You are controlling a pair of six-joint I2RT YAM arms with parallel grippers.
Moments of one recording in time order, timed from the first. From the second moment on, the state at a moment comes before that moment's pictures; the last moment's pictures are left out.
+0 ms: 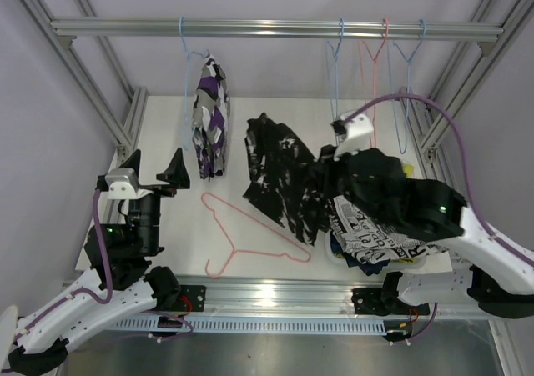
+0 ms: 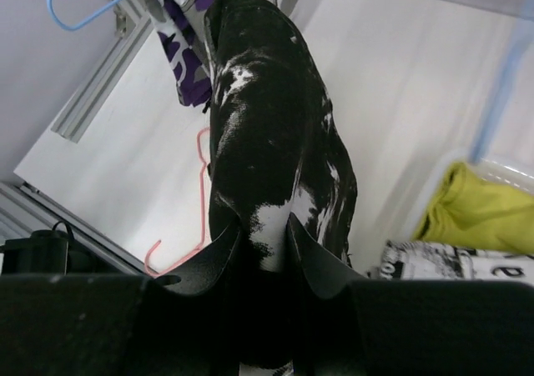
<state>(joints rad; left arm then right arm) -0.91 0.40 0.62 0.40 -0.82 0.33 1.18 1.17 1.61 -0.83 0.57 0.42</state>
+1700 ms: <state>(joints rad) -0.91 0.48 0.66 0.29 -0.78 0.26 0.76 0.67 1.31 -1.36 0.78 0.91</state>
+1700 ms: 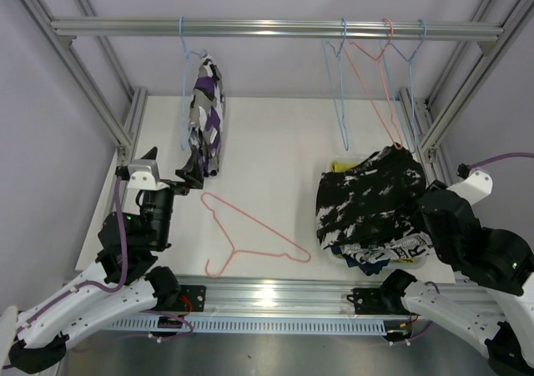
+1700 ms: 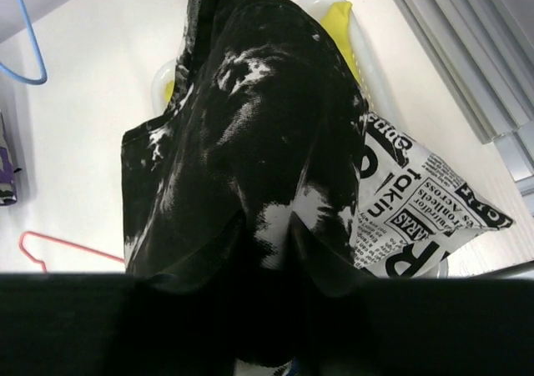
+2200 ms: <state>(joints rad) -0.91 0.50 0.66 0.28 -0.78 0.25 0.67 0.66 1.49 -1.37 0.71 0.85</state>
